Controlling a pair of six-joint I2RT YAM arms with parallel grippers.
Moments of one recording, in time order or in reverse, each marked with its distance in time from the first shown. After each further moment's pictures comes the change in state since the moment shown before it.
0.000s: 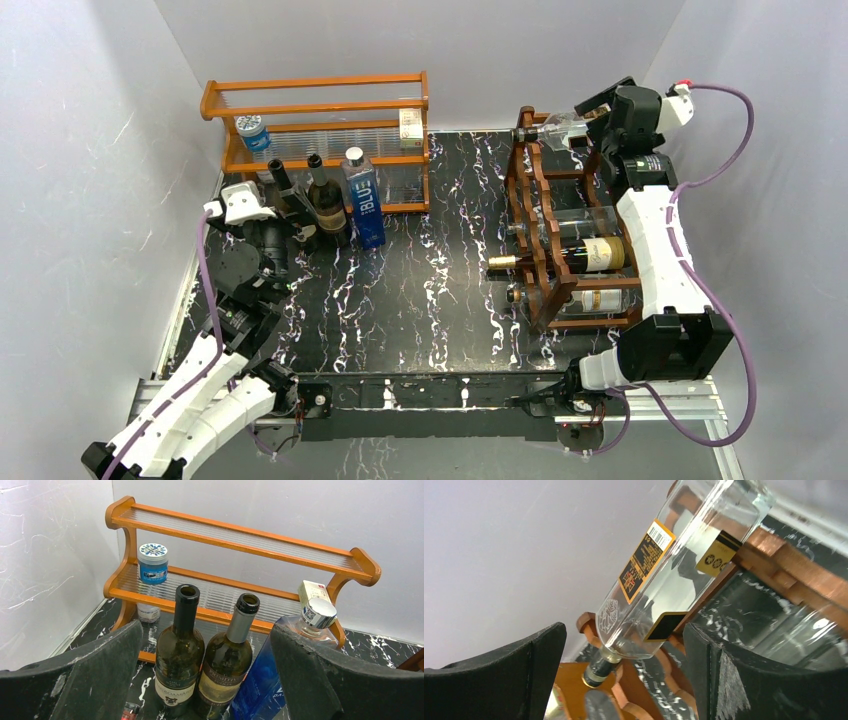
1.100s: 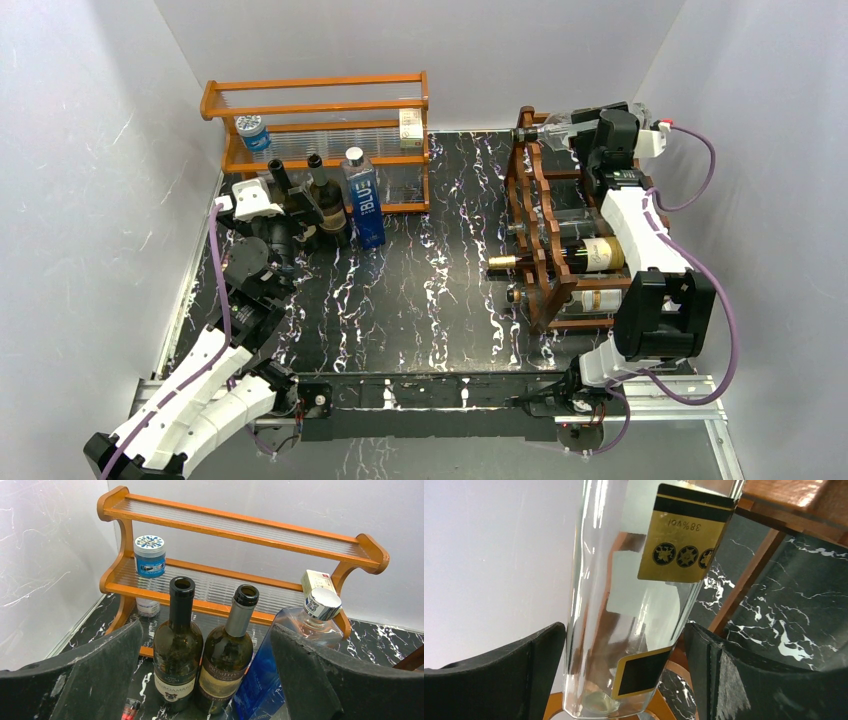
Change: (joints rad) left arm -0.005 0.042 0.000 -0.002 0.002 0.000; right arm -0.042 0.113 -0.235 0.331 -0.073 0.339
